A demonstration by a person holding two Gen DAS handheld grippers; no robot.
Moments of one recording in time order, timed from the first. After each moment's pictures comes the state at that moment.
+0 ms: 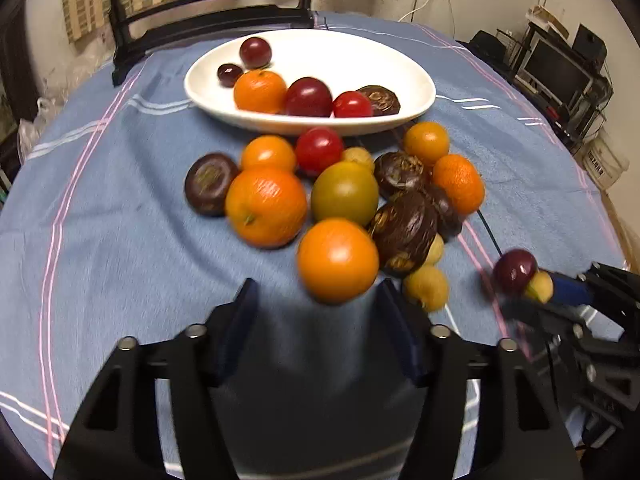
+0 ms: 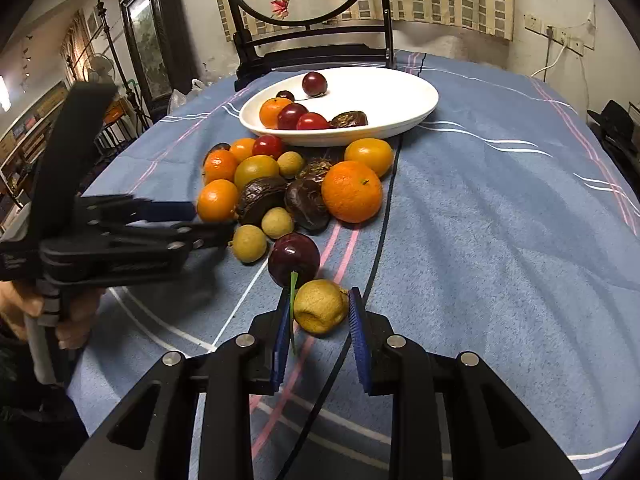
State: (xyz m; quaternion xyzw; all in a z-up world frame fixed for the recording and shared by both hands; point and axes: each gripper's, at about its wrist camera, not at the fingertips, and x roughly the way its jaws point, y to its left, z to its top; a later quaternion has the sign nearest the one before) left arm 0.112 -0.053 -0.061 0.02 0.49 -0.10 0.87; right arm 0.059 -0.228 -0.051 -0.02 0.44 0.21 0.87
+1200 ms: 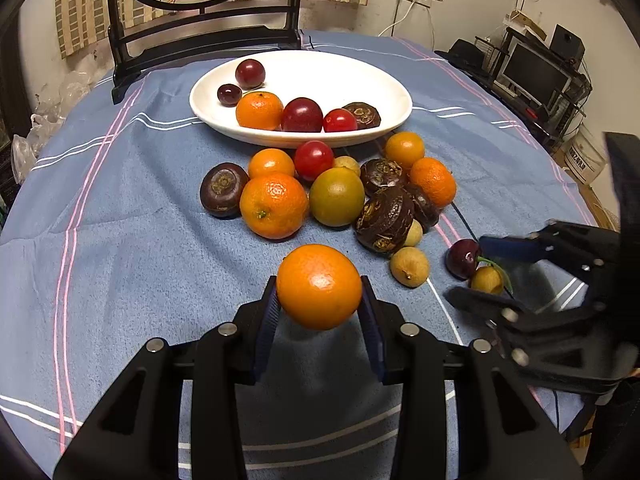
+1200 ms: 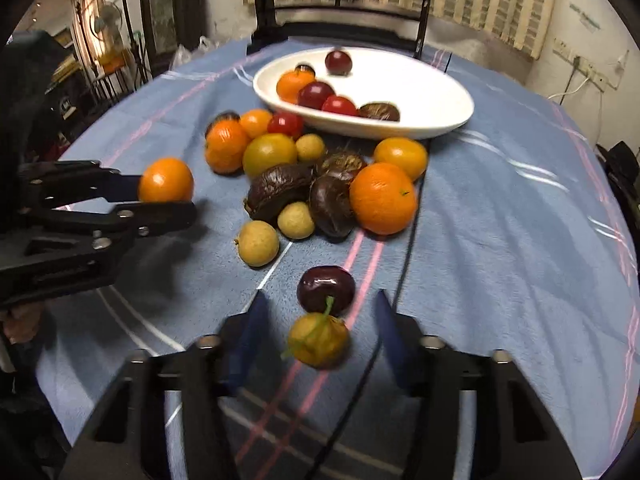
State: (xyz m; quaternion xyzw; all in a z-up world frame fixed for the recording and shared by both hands) left arm 0.086 -0.036 -0.044 0.02 0.46 -0.14 0.88; right arm 0.083 -0.188 -0.061 -0.11 0.47 0.20 0.85
